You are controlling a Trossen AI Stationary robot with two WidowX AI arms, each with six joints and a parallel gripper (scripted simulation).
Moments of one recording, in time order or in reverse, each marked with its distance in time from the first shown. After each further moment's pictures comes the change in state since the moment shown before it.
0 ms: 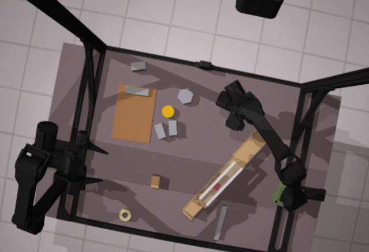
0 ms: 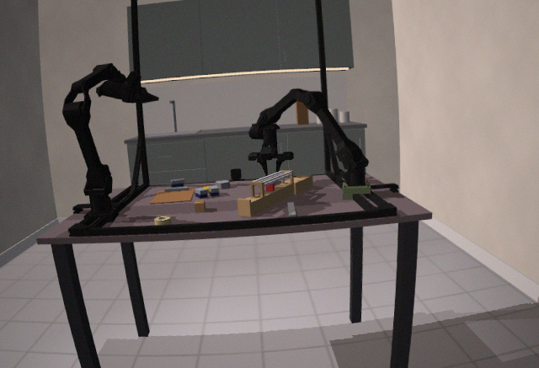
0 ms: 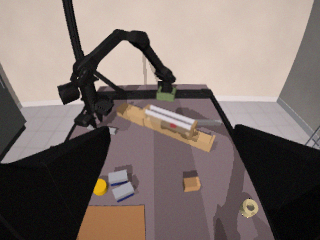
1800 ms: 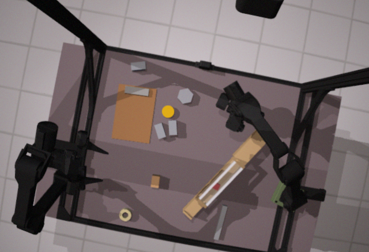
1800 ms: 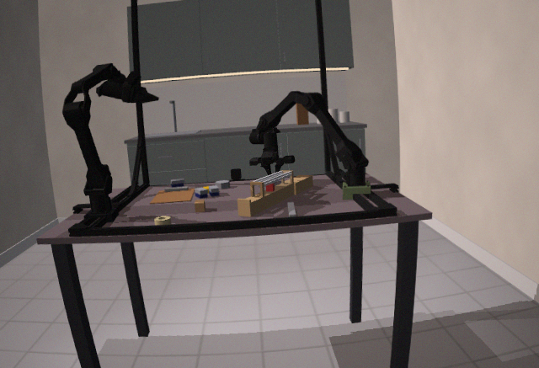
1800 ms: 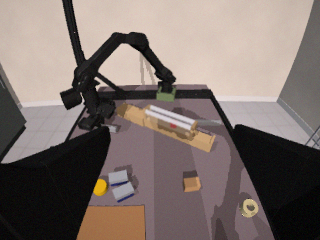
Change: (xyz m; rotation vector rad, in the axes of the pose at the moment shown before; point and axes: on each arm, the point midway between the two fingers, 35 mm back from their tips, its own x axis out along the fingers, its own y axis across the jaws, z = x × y) left arm 0.018 0.008 0.006 -0.001 -0.027 0.043; right arm 0.000 0.000 0.000 0.001 -0.001 0.000
